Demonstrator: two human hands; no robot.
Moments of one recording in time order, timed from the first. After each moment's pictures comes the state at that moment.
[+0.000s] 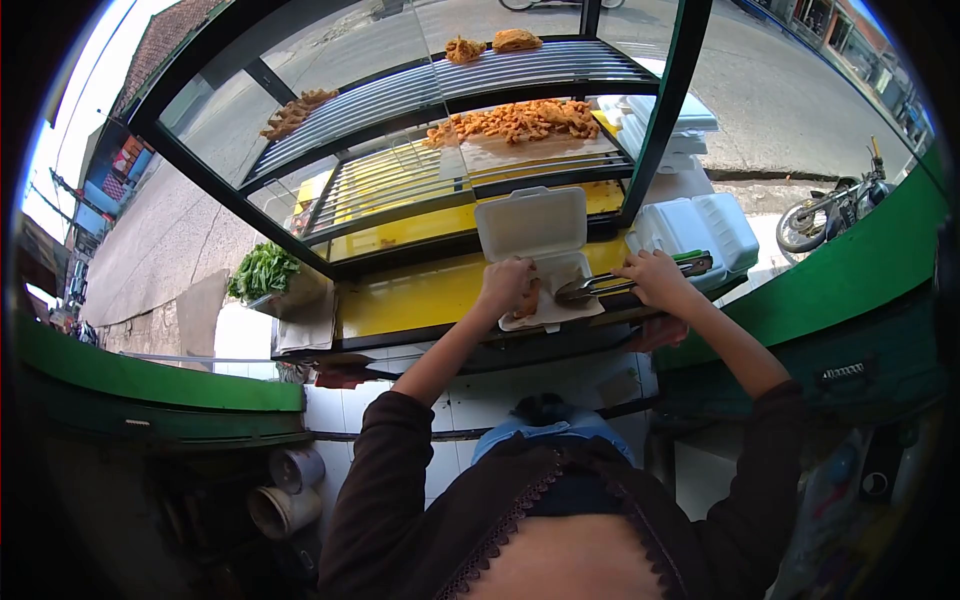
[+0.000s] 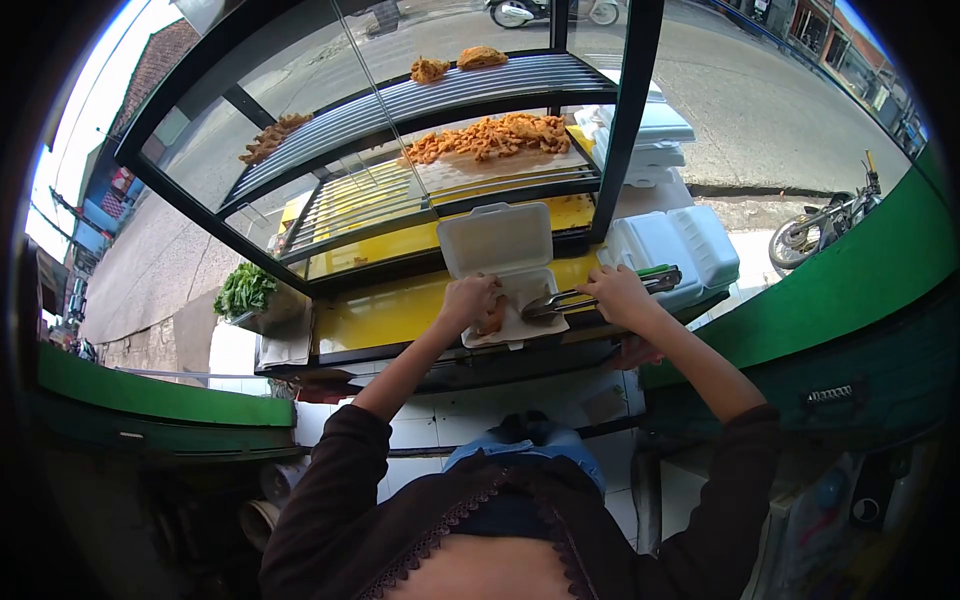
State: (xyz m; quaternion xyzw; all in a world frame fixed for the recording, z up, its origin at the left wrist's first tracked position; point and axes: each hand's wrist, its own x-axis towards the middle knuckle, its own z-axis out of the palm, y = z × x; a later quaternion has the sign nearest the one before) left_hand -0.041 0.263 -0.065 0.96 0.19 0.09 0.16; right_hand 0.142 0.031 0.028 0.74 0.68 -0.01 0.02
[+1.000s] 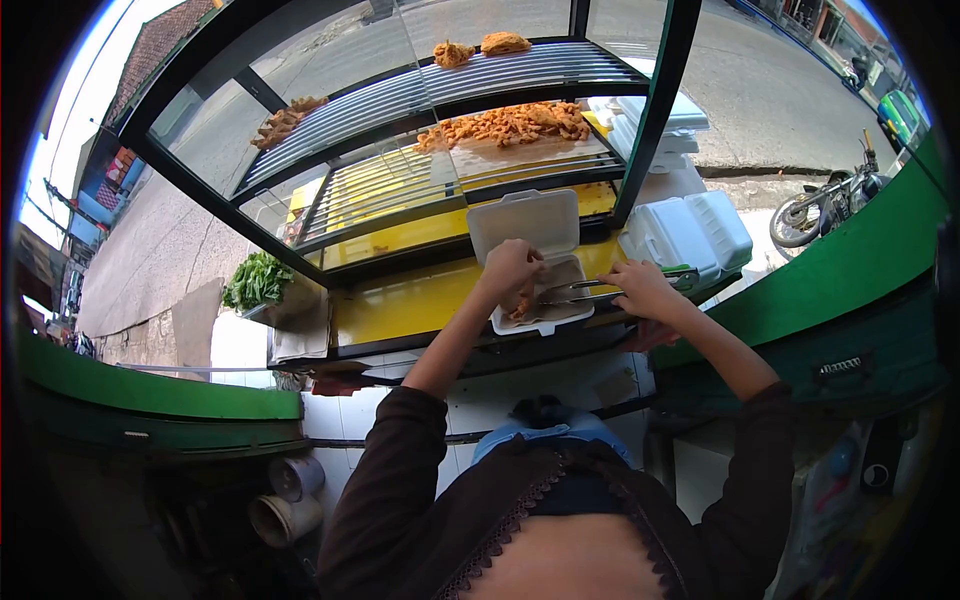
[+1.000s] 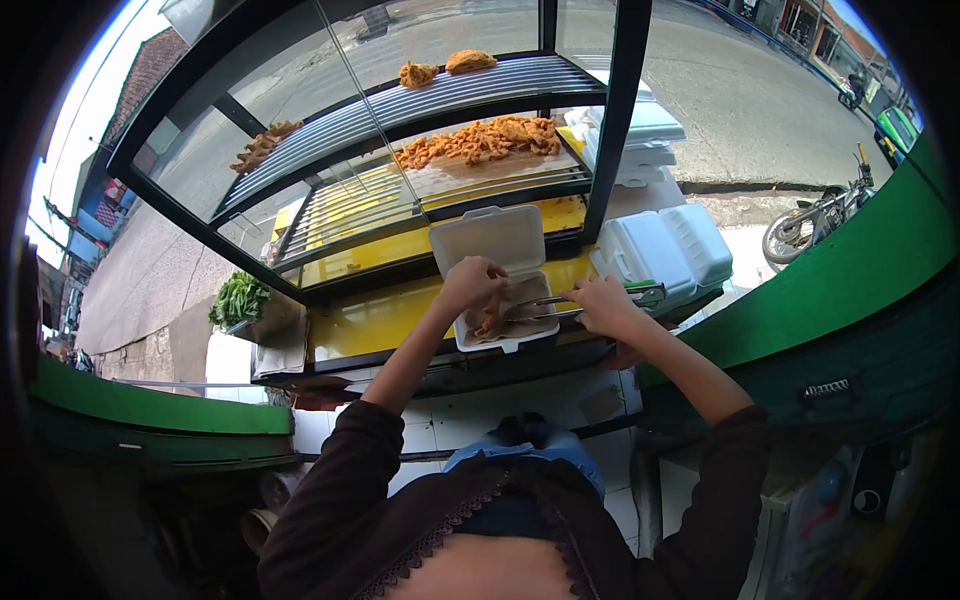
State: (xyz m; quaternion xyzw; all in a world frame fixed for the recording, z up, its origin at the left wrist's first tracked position) left_hand -0.009 0.270 -0.019 0.91 0.20 0.05 0.35; right_hand 0.123 0.037 0.031 0.77 0.63 -0.09 0.03
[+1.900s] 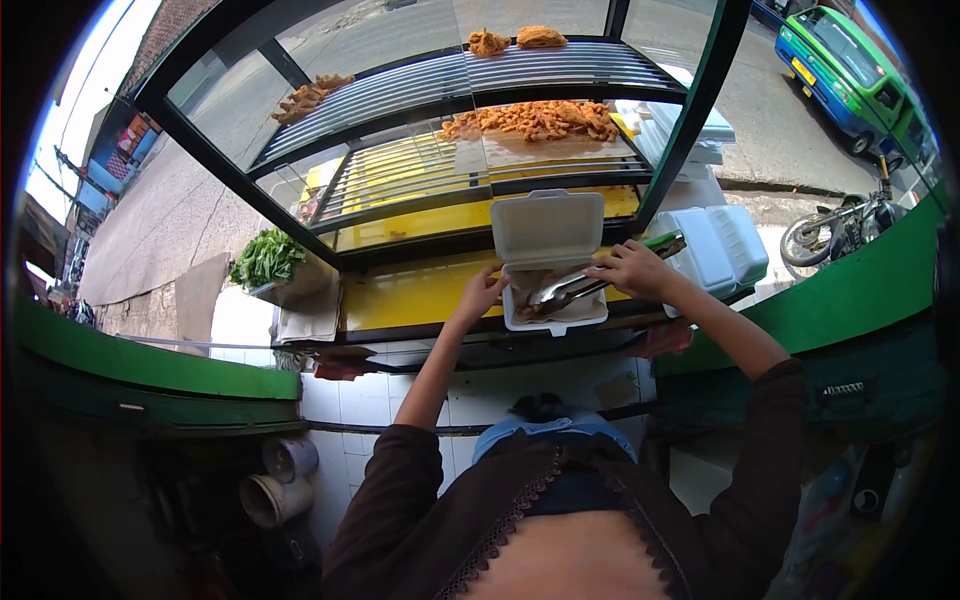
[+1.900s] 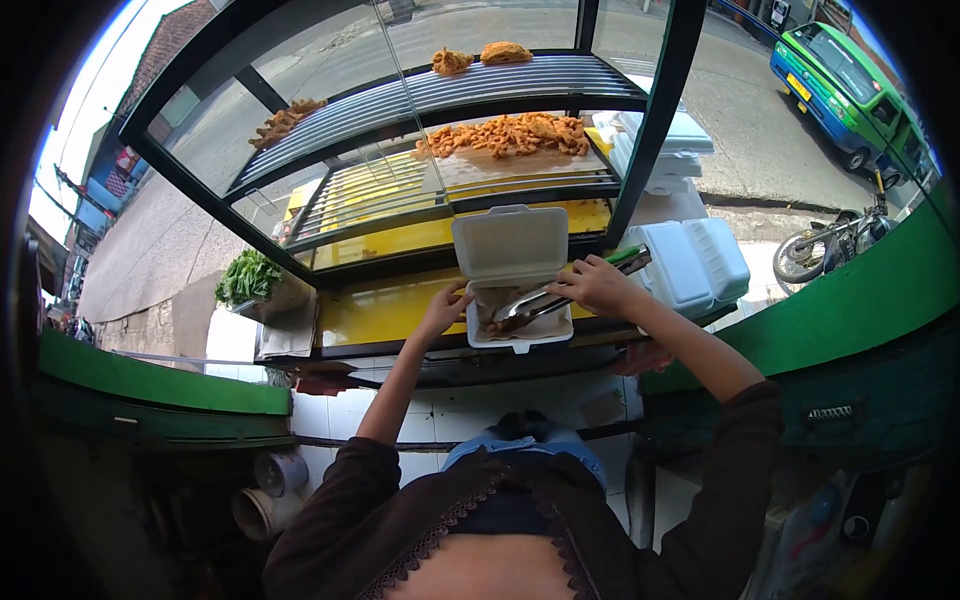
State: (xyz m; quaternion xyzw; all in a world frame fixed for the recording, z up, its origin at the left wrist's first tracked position) left_hand -0.097 0.302 -0.099 0.68 0.30 0.07 0.66; right_hand 0.141 0.086 0.025 0.57 0.81 0.09 0.01
